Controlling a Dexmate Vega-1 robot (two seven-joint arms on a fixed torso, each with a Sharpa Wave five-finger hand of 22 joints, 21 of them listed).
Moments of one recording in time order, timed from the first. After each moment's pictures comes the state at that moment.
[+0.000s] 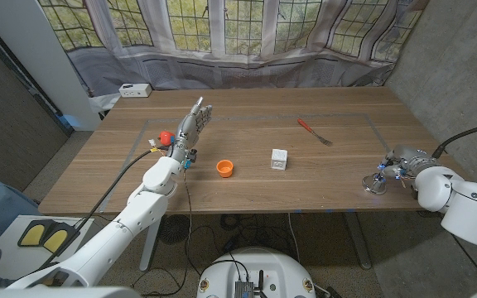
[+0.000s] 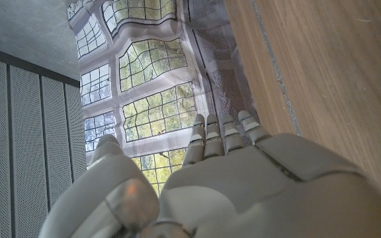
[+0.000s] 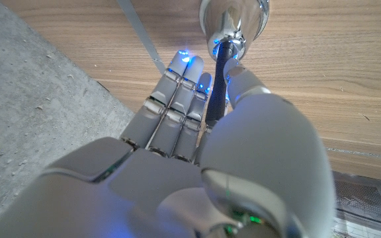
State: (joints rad) left arm 0.95 0.51 0.39 -1.47 -0.56 -0.38 0.05; left_hand 0.23 0.07 0.13 -0.09 0.19 0.27 0.14 0.20 0.18 0.20 0.12 0.22 0.19 0.12 0.12 0.19 0.18 0.05 0.14 0.20 0.18; right arm -1.55 -1.27 0.00 -2.42 0.02 -1.12 -0.22; right_hand 1.13 0.04 0.35 -0.17 0.21 0.87 -0.09 0.30 0.21 0.86 -0.05 0.30 0.22 0.92 -0.13 0.46 0.27 0.93 -0.13 0.27 0.17
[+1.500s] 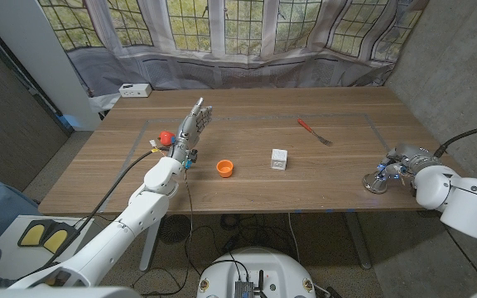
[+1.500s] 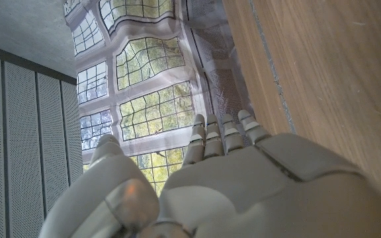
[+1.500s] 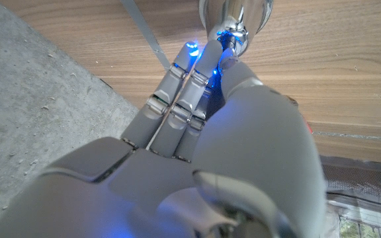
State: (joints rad) left arm 0.94 0.50 0.39 -1.46 -0.57 -0.38 0.05; left_hand 0.23 0.07 0.13 -0.09 0.19 0.28 0.15 0.20 0.18 0.21 0.12 0.22 0.19 0.13 0.12 0.19 0.18 0.05 0.14 0.20 0.18; right arm -1.55 -1.26 0.03 -2.42 0.13 -1.10 -0.33; right_hand 1.25 0.09 0.30 -0.16 0.18 1.05 -0.08 0.39 0.25 1.05 -0.08 0.39 0.26 1.20 -0.23 0.49 0.36 1.05 -0.17 0.37 0.19
